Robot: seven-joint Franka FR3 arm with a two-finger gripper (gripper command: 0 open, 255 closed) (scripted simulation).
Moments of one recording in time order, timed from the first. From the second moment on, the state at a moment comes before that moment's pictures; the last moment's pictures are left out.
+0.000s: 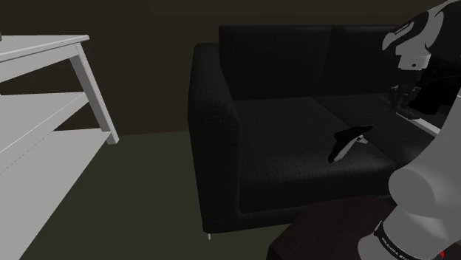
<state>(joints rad) -0.62 0.21 -0.56 -1.76 0.00 1.76 -0.65</state>
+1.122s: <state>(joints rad) -0.63 0.27 -0.56 -1.87 0.03 1.92 -0.67</state>
